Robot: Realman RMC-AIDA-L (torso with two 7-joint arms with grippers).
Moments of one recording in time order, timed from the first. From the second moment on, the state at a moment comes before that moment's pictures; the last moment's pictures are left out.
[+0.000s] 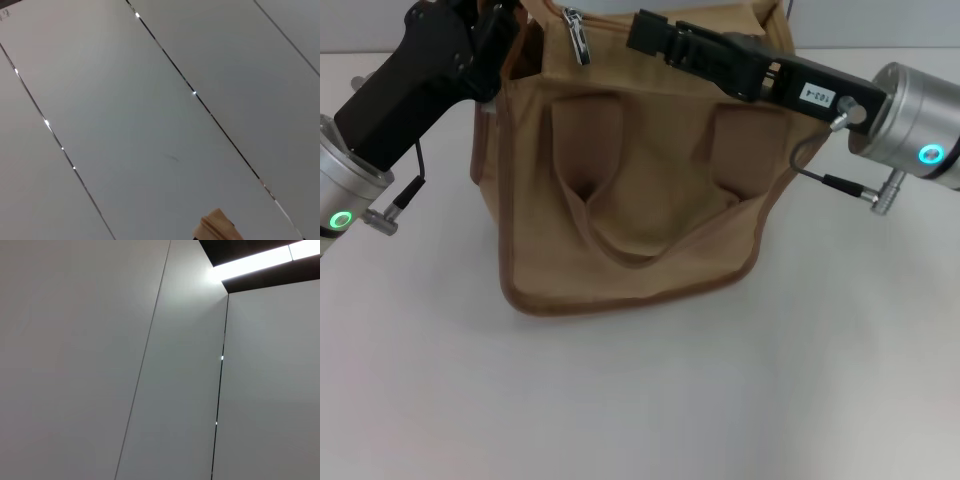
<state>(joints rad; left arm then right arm) -0.63 -2.08 0.26 0.17 1.65 1.80 -0.91 0.73 2.09 -0.95 -0.35 -1.32 -1.61 1.55</state>
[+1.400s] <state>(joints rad) -0.65 -2.08 0.27 0.14 1.65 1.78 -0.91 0.80 2.09 -1.09 -0.36 -1.32 -1.50 1.51</state>
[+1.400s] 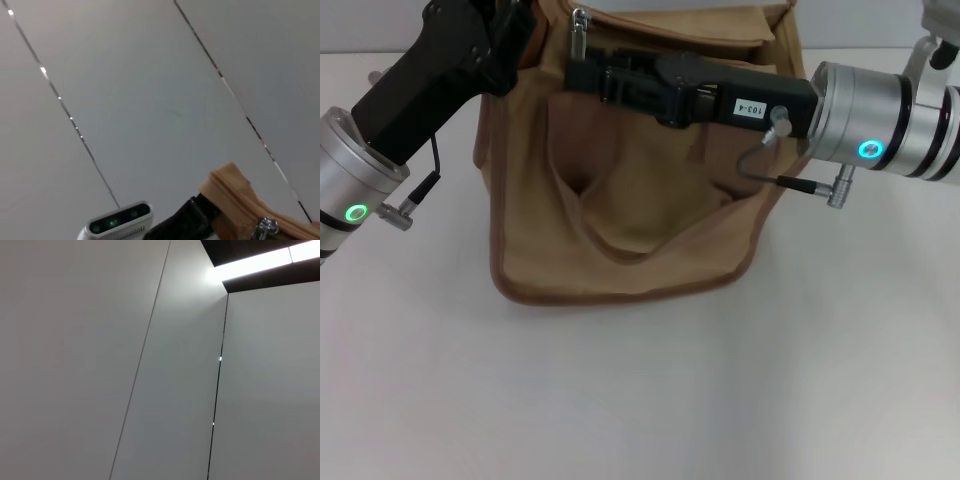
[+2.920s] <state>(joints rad) -0.65 -2.08 0.28 0.13 1.65 1.79 -0.90 0.82 2.09 -1.16 -0.36 -1.22 -1.46 1.55</state>
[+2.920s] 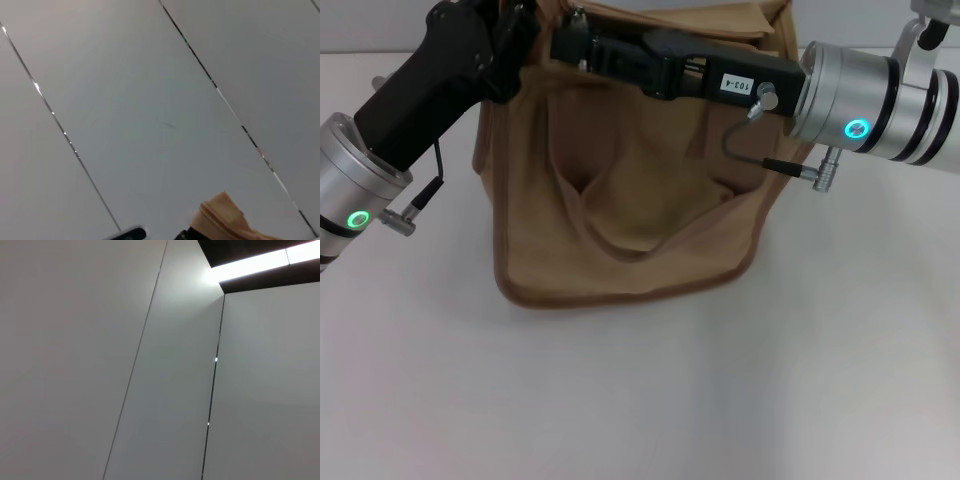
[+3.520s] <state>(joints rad) -0.65 -2.08 0.28 0.13 1.64 1.79 -0.90 0.81 2.09 -1.18 -0.36 -1.20 -1.43 1.55</state>
